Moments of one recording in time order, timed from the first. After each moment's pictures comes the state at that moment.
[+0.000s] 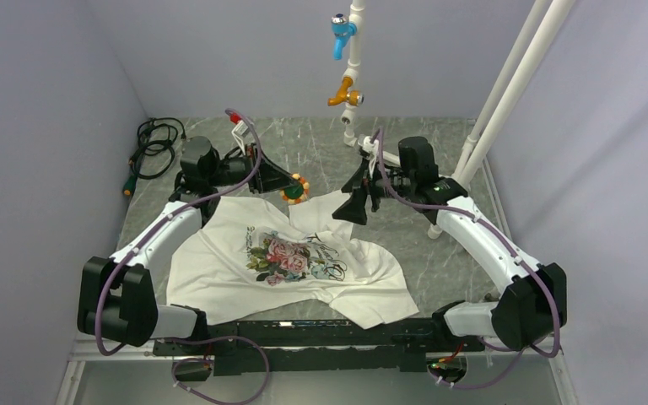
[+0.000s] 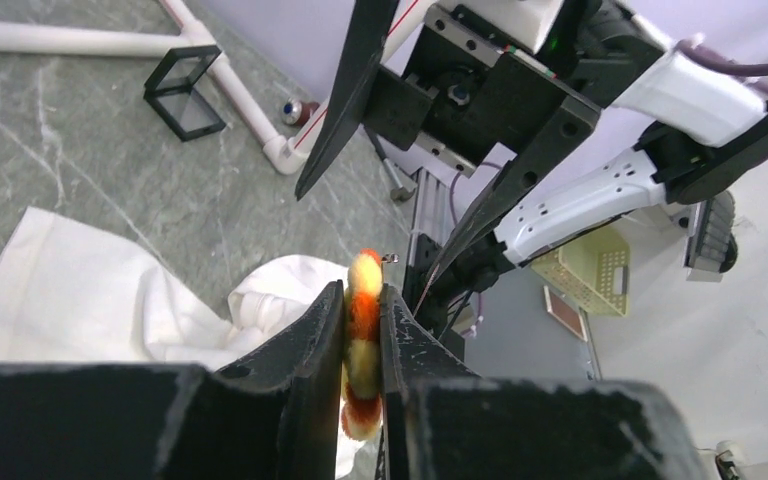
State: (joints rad) left arm -0.25 1.33 0.90 0.44 1.14 -0.69; right arm 0.42 1.29 1.07 -0.32 -0.90 -0.18
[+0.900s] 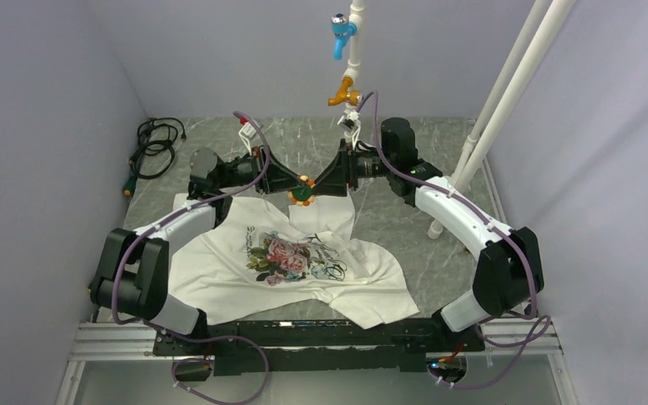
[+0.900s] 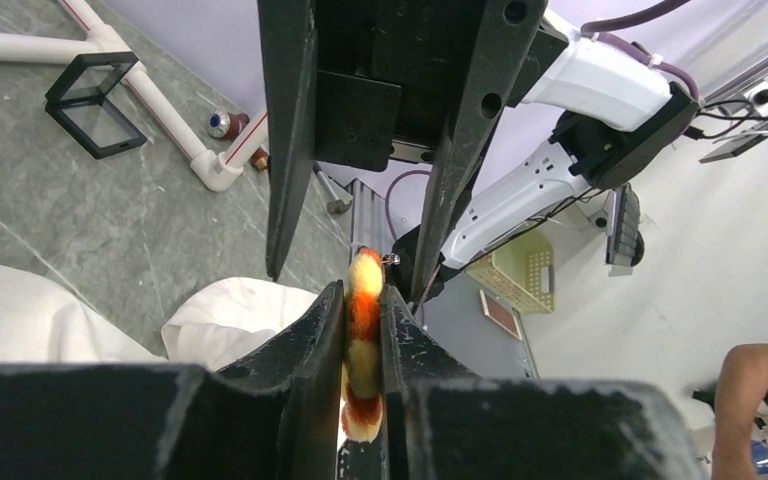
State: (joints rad) left arm -0.29 1.47 0.84 0.98 1.17 -1.07; right arm 0.47 1.51 1.20 0.02 -1.05 0.36
